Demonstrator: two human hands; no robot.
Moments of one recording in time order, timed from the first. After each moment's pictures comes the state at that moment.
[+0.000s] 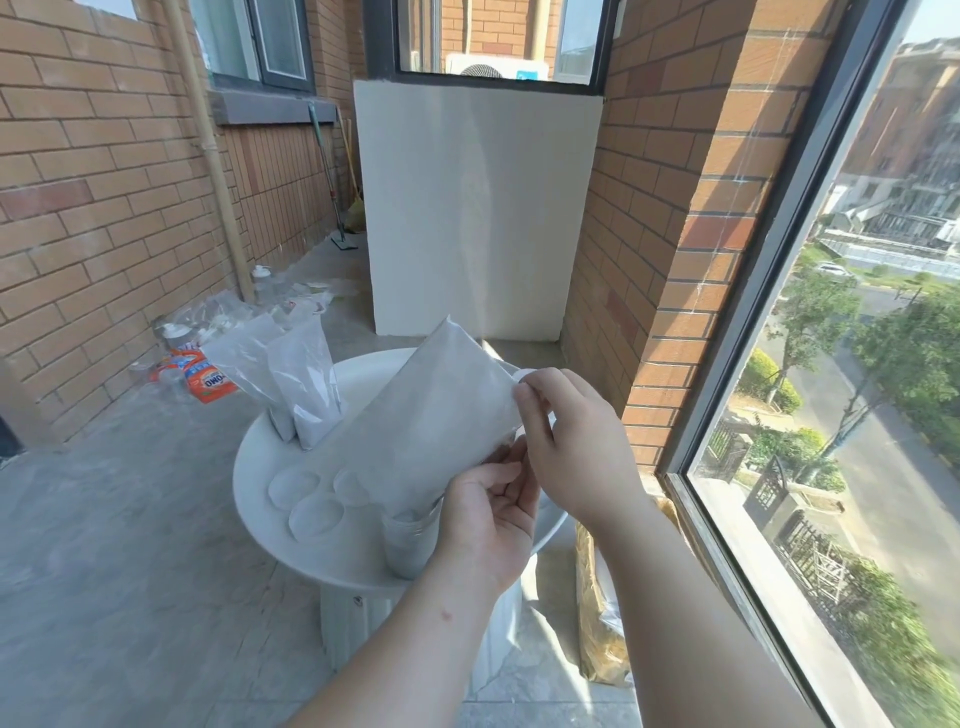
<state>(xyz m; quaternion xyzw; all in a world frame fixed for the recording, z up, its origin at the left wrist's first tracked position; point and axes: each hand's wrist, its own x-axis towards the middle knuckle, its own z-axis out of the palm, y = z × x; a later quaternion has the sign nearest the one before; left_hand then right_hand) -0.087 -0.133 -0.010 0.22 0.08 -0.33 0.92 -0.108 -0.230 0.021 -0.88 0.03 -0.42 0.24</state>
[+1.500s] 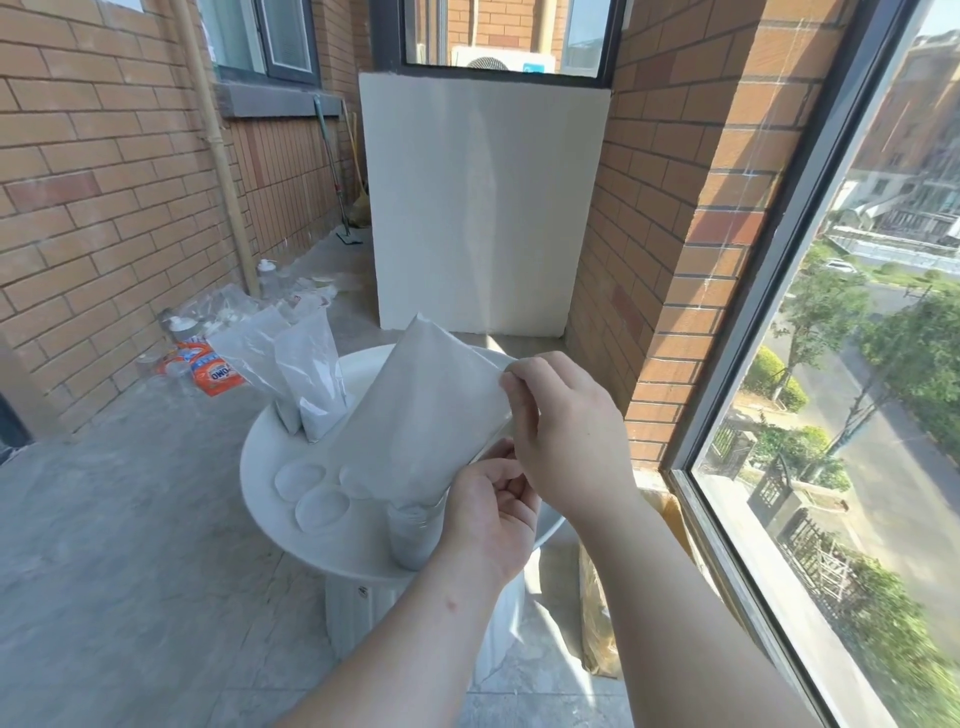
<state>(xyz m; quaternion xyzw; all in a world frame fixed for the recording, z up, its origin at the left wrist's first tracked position) -0.092 -0.130 -0.001 0.25 0.11 -0.33 0.90 -0.104 -0.212 0.027 -0.87 0.00 -0.48 0.15</state>
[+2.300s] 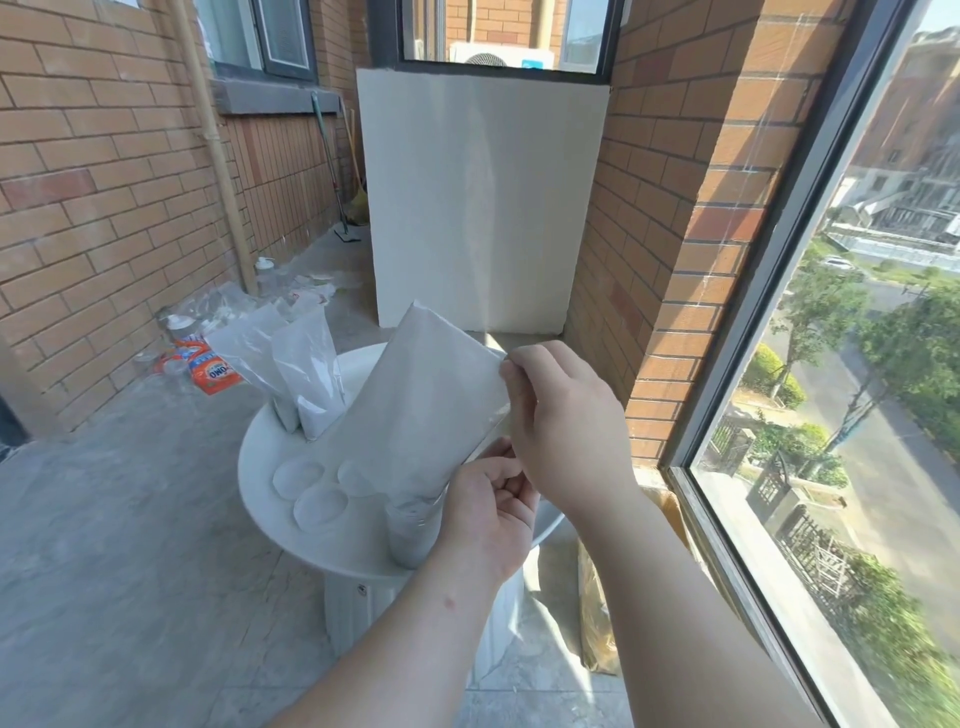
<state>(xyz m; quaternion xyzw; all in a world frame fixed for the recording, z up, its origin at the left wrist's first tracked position) -0.095 -0.129 0.004 0.27 0.11 -0.32 0.90 -0.104 -0.208 0.035 -0.87 0.02 -0.47 0.14</state>
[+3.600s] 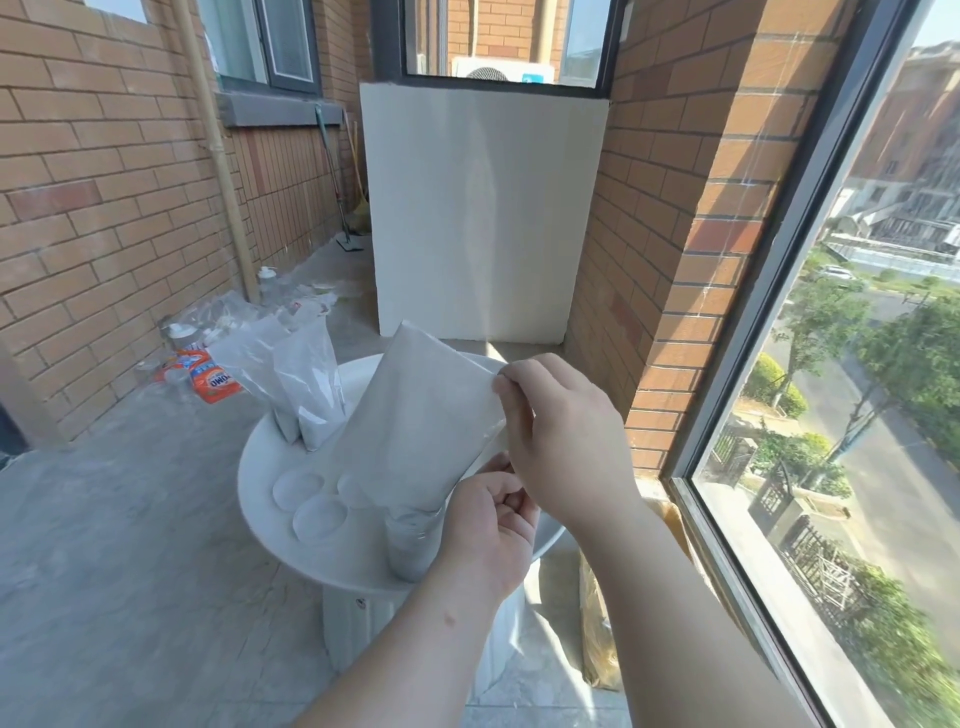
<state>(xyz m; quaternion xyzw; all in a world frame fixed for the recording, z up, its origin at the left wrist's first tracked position) -0.090 -0.132 -0.004 0.29 0.12 -0.33 0.89 -0.105 -0.207 0.040 -0.87 0.01 -0.47 0.16</state>
